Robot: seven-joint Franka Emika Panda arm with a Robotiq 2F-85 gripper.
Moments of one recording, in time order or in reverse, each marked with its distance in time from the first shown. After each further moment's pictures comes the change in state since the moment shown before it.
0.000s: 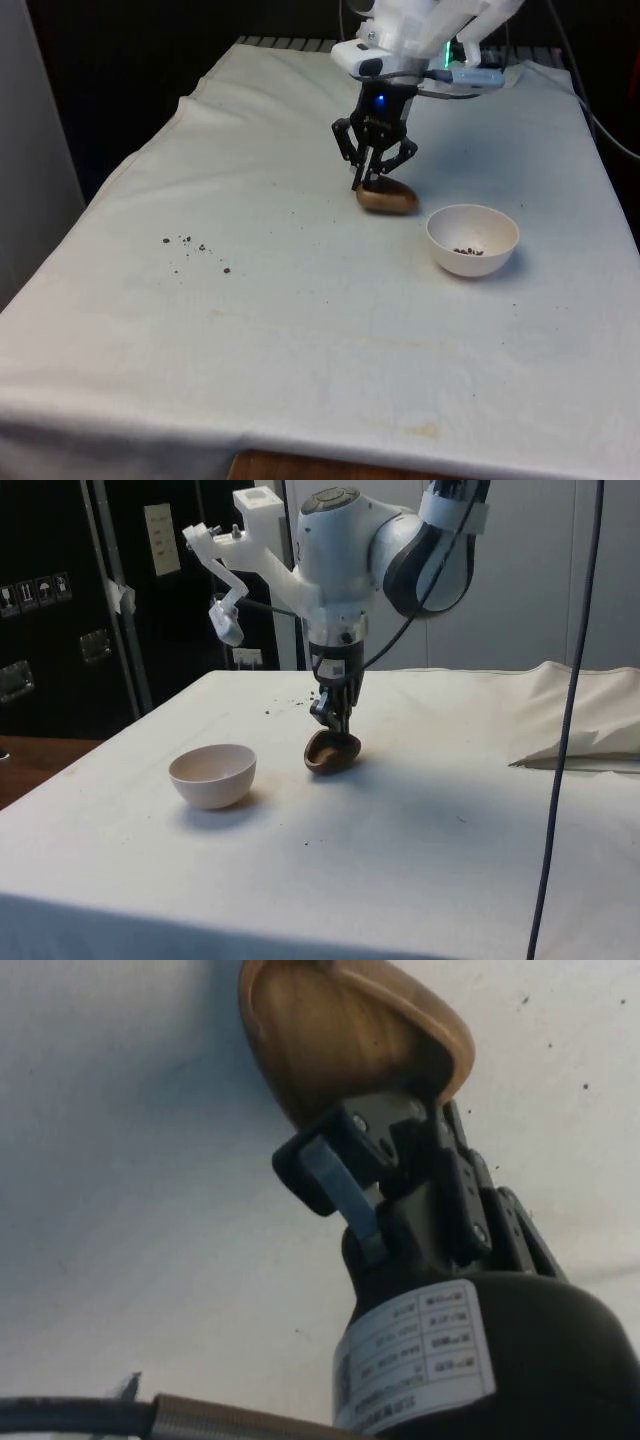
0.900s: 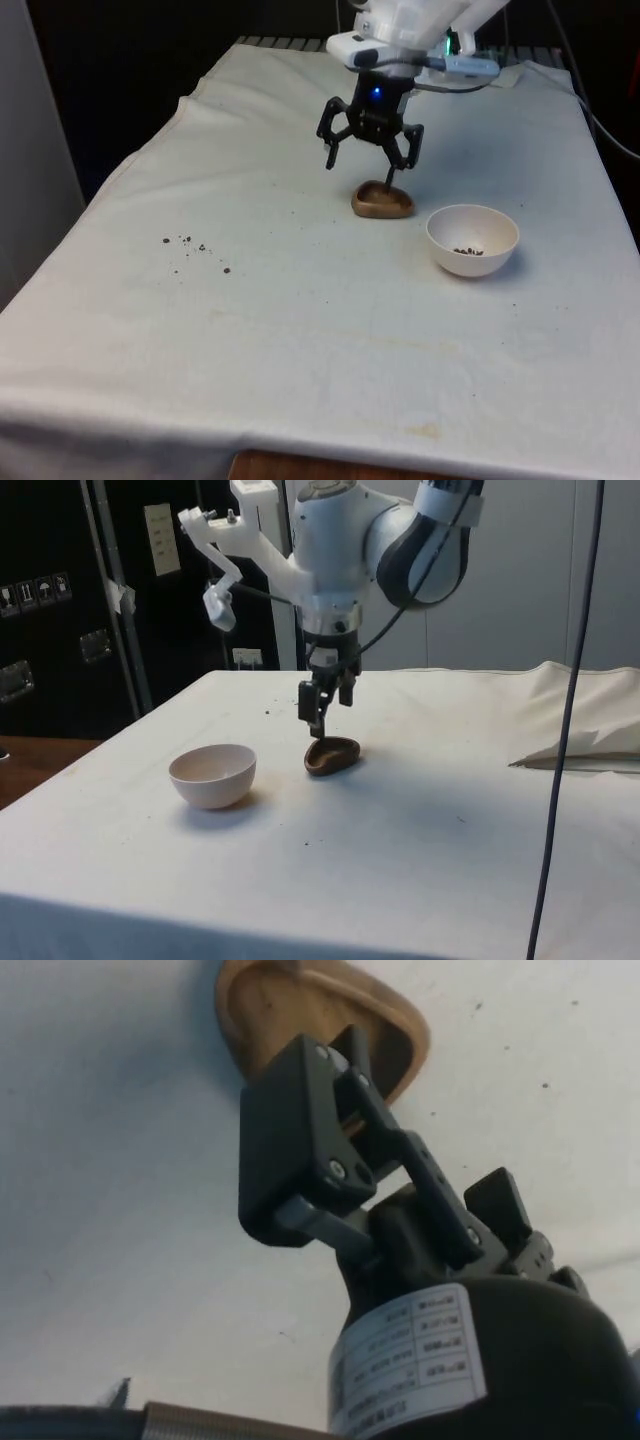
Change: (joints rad) arm 0.000 -0.019 -0.006 0.011 0.030 -0.005 -0.022
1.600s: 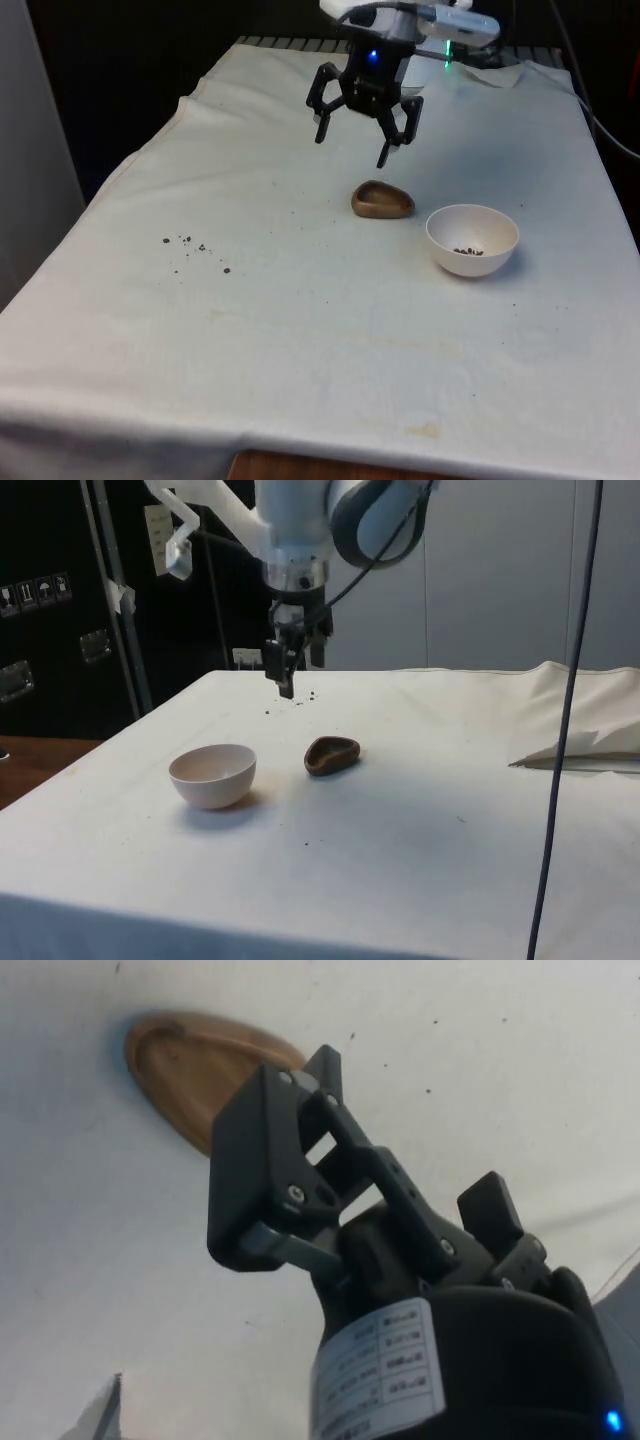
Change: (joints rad) arm 0.014 -0.067 0.024 0.124 0.129 -0.182 -0.115
